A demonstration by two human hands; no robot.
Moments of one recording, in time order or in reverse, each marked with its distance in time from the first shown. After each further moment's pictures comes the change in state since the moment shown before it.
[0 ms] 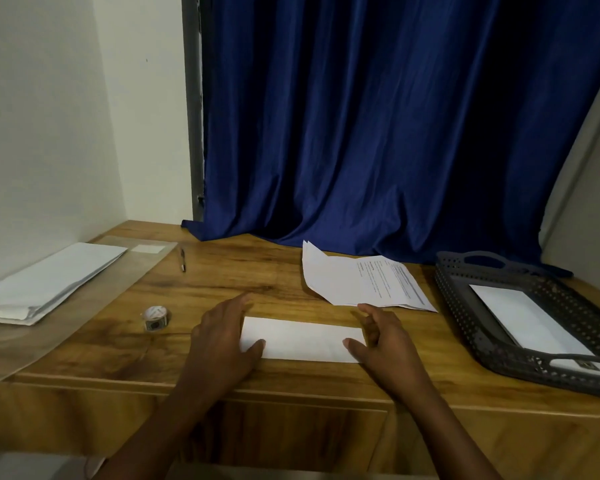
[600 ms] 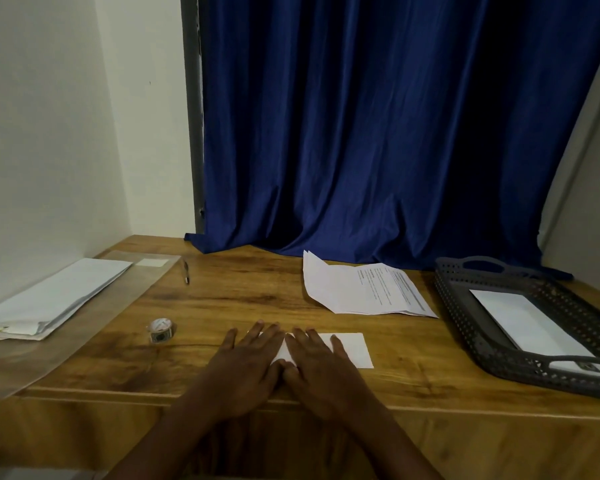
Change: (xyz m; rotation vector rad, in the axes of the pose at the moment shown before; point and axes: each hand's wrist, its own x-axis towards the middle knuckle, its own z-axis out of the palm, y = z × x) left_hand -0.001 0.012 0.002 0.391 -0.473 0.269; right_hand -0.023 -0.070 0.048 -0.469 -0.462 -0.330
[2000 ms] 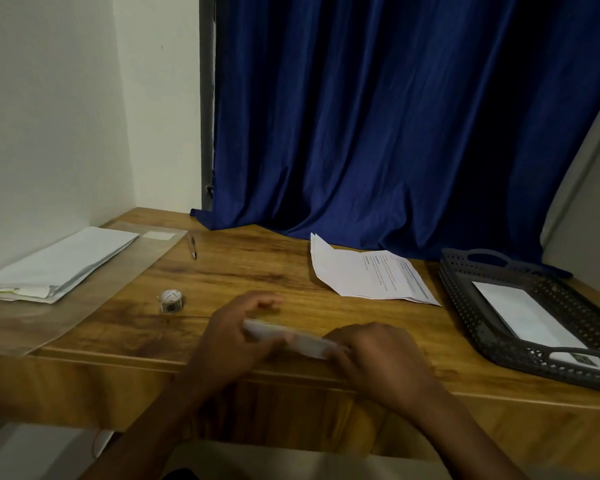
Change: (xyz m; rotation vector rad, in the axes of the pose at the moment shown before) left_hand -0.032 0.000 -0.018 -0.911 0.501 0.009; right_hand -0.061 0.011 -0.059 -0.093 0.266 -0.145
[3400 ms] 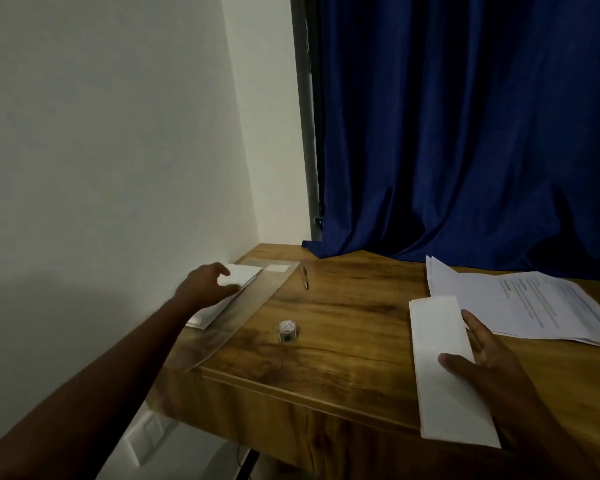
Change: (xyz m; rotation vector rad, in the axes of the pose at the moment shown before) left_hand 0.070 -0.091 -0.261 0.914 0.152 -0.536; right_hand 0.061 0.020 0.058 1.171 0.142 0.508
